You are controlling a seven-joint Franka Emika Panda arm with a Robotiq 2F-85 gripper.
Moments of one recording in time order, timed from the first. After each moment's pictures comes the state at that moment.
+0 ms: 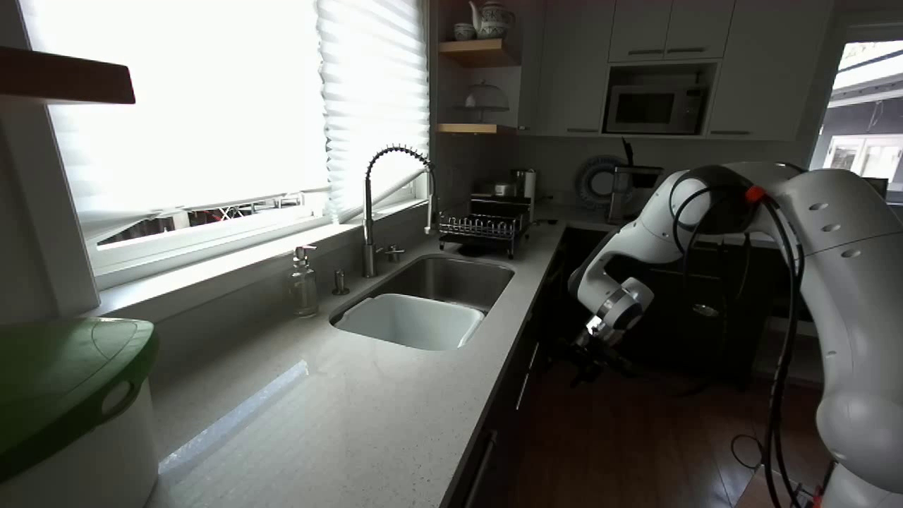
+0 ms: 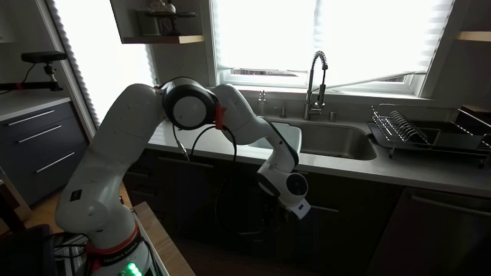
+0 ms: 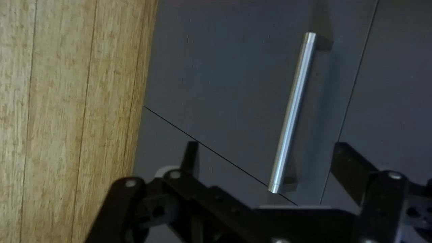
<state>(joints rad) -0.35 0.66 -0.05 -1.99 1.16 2.50 -0.65</state>
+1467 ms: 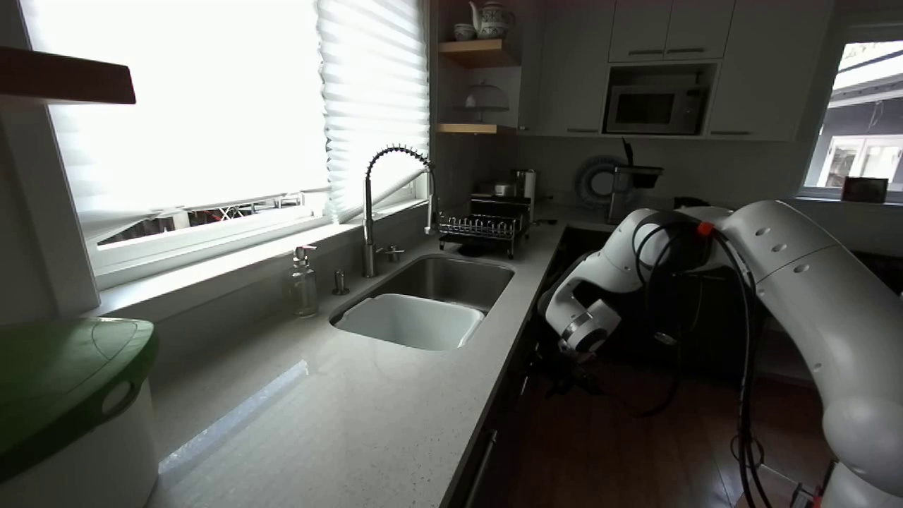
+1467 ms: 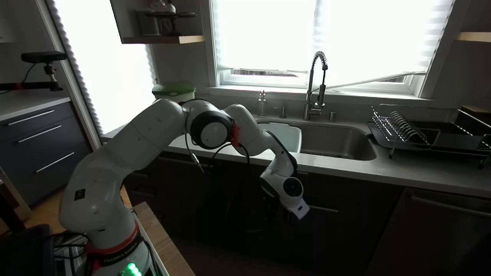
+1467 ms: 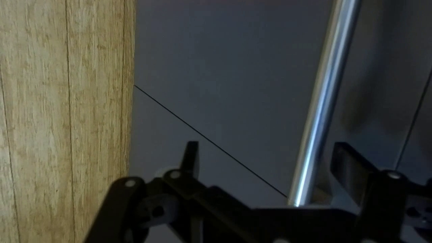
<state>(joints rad) -0.28 0.92 -0.01 -1.73 1.29 2.67 -0.61</state>
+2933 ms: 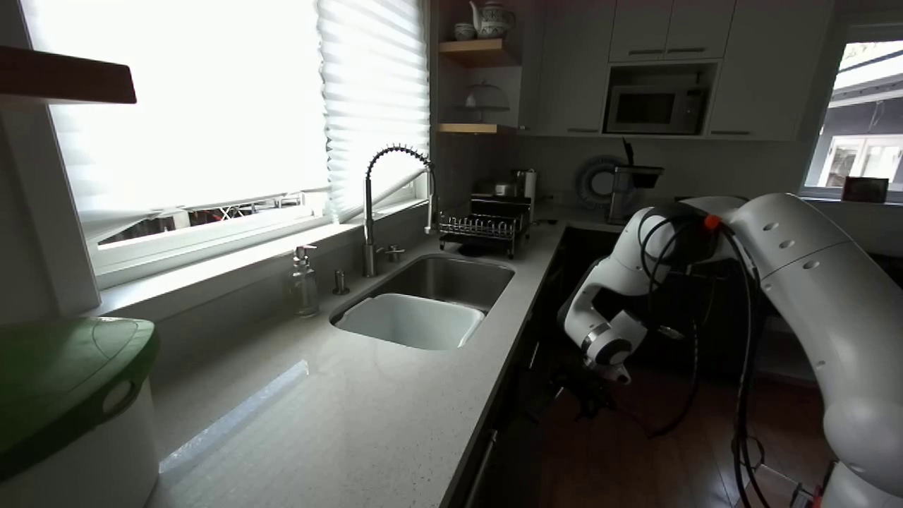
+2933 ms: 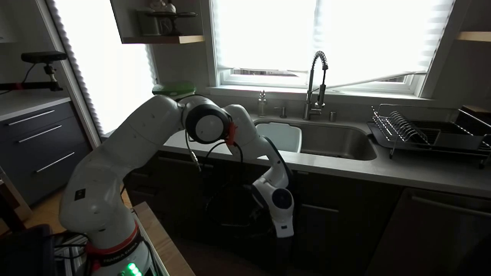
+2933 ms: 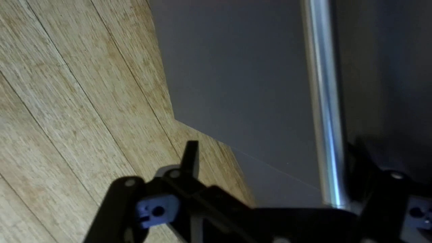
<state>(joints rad) -0.28 0.85 -0.07 -1.92 1.39 2.73 -0.20</state>
